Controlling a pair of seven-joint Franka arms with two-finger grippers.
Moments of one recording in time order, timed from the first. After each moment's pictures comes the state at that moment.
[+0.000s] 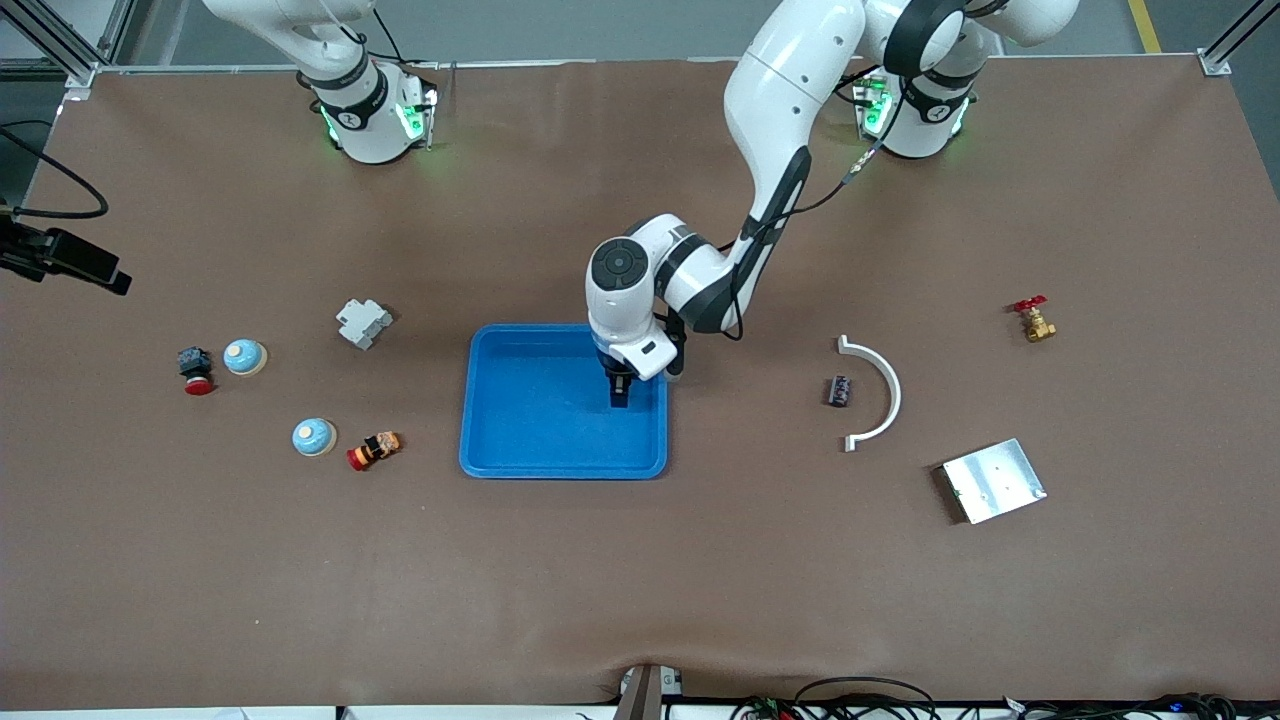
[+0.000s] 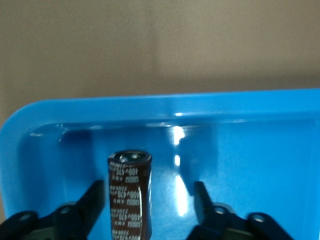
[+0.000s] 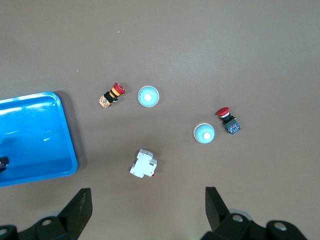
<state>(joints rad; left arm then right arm) -0.96 0.95 0.13 -1.33 -0.11 2.37 -2.33 0.03 0.05 -0.12 -1.50 0.01 1.50 0.09</state>
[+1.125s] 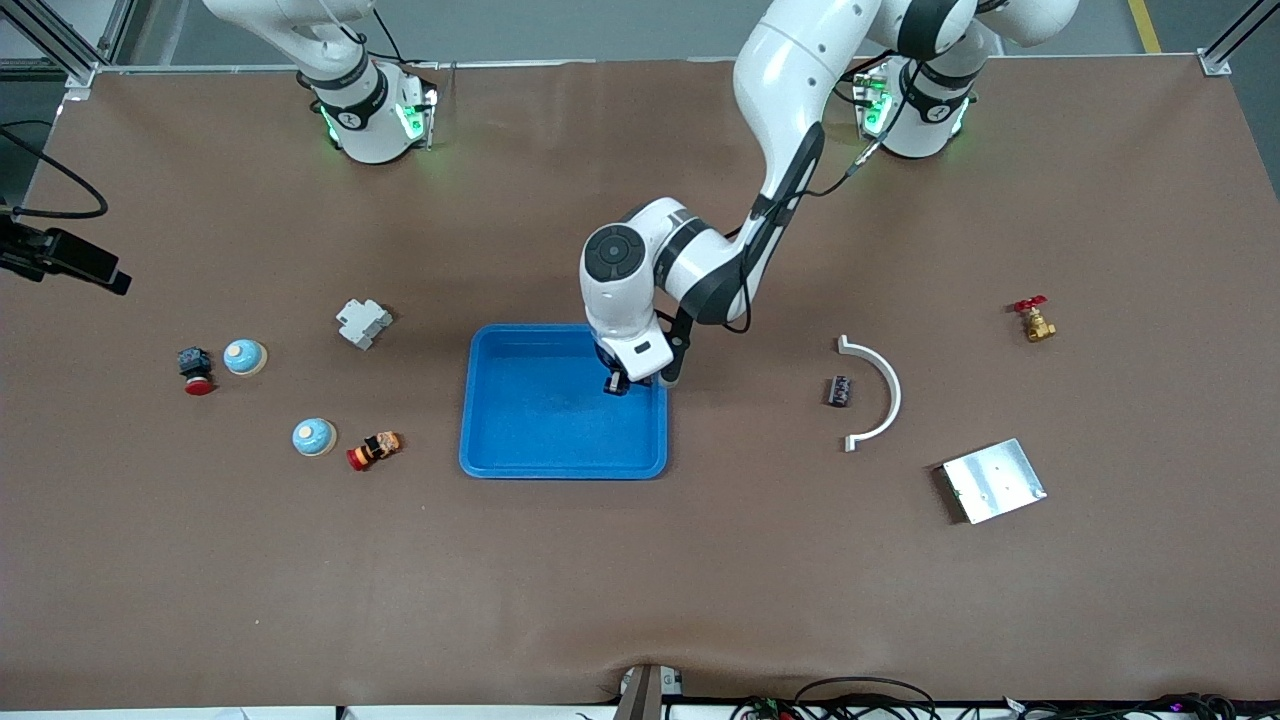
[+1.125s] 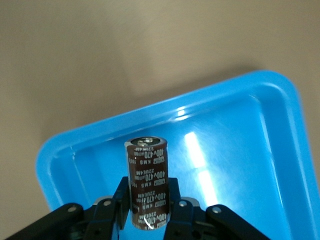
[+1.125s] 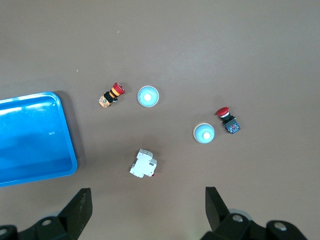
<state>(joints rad) -0.95 0.85 0.17 -1.29 -0.11 2.19 -1.96 0.03 0.05 -0.12 -1.50 0.01 1.50 0.09</state>
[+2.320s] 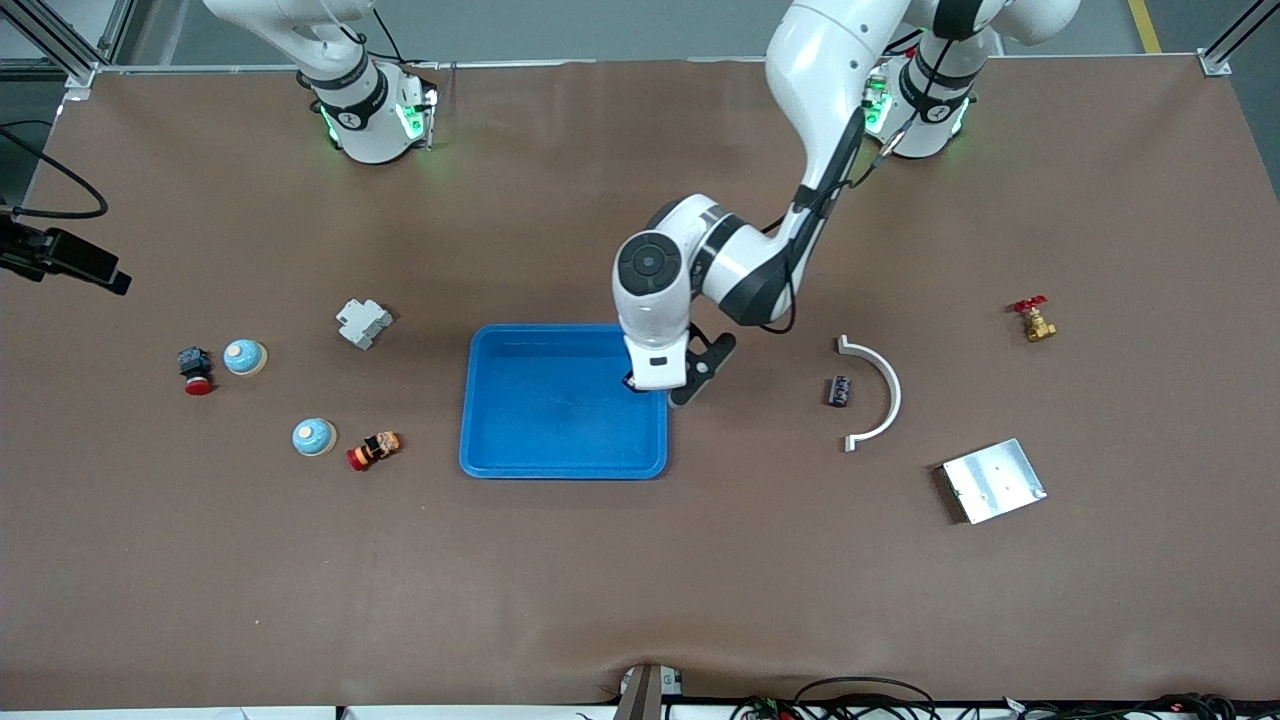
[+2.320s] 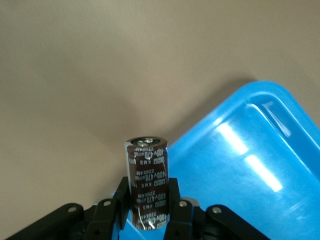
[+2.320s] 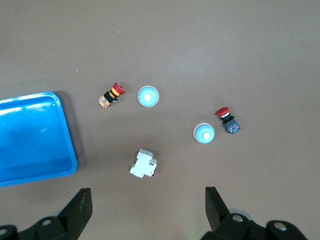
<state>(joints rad) -0.89 0.74 0.17 -1.42 -0.11 2.12 -1.49 0.03 0.05 -0.12 -1.50 0.01 1.50 0.09</state>
